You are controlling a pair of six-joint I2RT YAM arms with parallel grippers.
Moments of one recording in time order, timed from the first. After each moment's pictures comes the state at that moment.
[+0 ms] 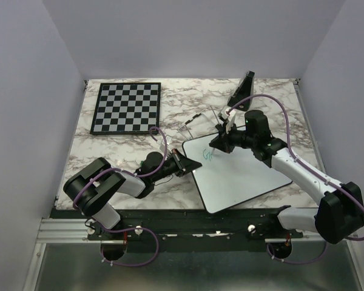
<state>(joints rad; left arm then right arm) -0.75 1.57 0.35 1.07 0.28 -1.27 0.45 1.26 0.85 -0.12 -0.58 -0.17</state>
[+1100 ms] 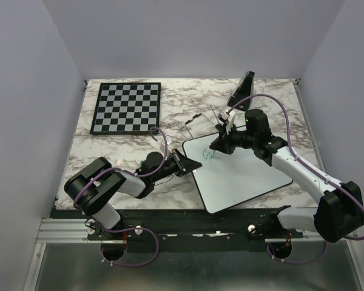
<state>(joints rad) -0.75 1.58 0.35 1.08 0.28 -1.27 0.44 1.27 0.87 -0.17 -0.63 -0.20</state>
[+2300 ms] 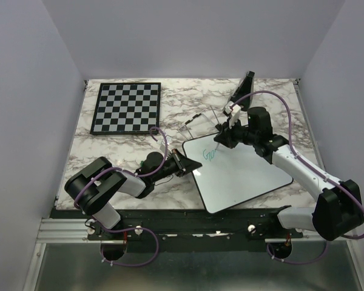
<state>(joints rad) -0.75 1.59 0.35 1.09 0.28 -1.28 0.40 1.29 0.88 -0.12 -0.51 -0.16</state>
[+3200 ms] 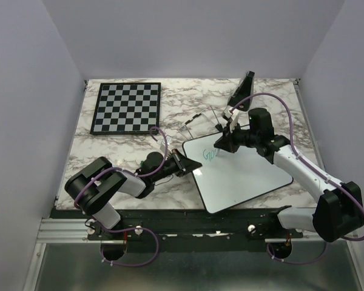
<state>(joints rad) -0.75 1.59 0.35 1.09 0.28 -1.28 0.39 1.27 0.88 -0.21 -0.63 -0.22</state>
